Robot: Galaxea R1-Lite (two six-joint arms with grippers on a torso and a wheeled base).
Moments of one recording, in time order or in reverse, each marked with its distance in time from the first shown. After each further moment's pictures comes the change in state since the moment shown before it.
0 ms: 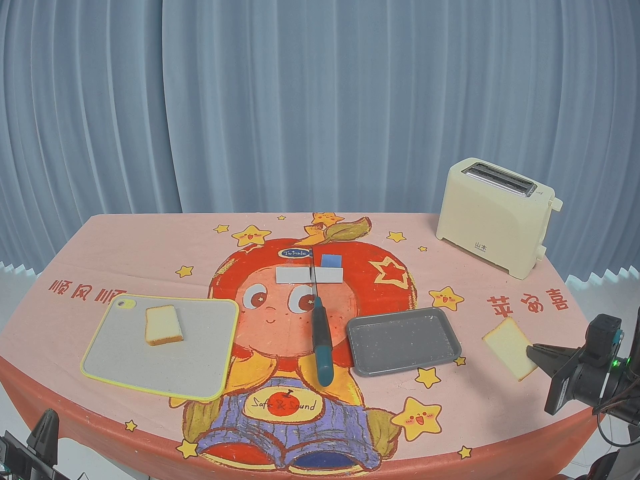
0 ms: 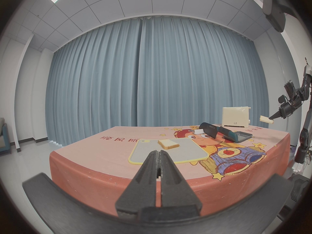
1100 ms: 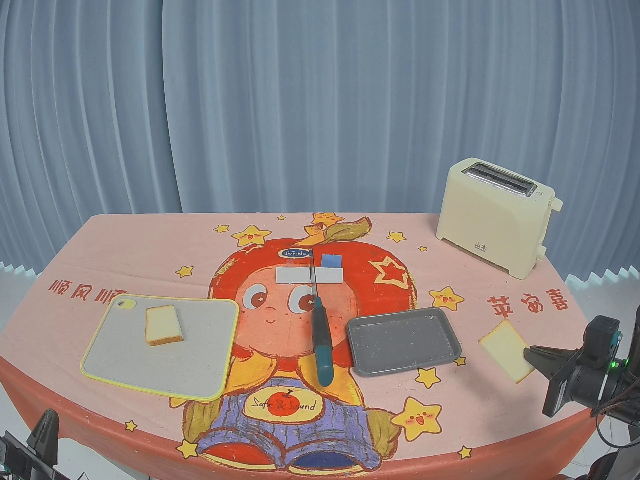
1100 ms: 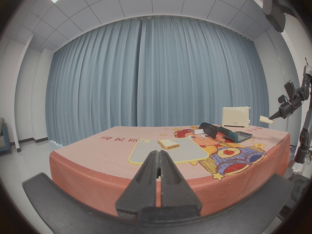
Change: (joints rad) left arm 0.000 0.000 0.000 0.000 0.000 0.000; right arm 0.012 0.007 -0.002 0.000 0.004 0.000
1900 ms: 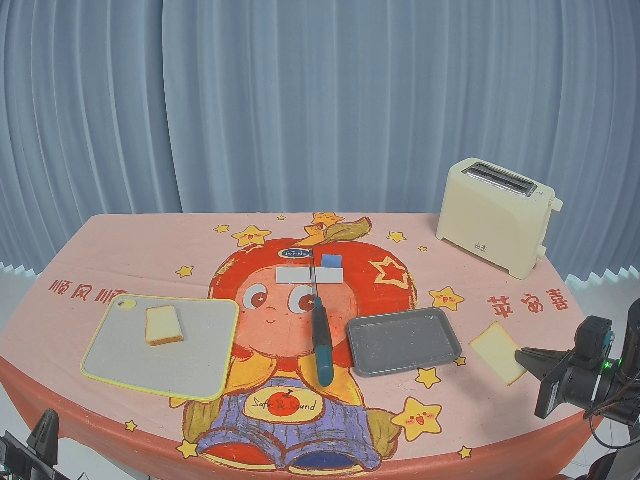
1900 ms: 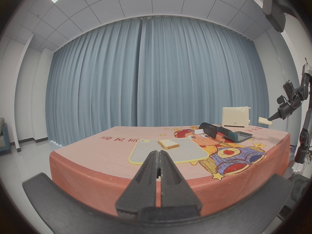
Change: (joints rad) left arm 0.000 0.000 0.000 0.000 0.000 0.000; right arm 0.033 0.041 -0.020 -0.001 -0.007 0.016
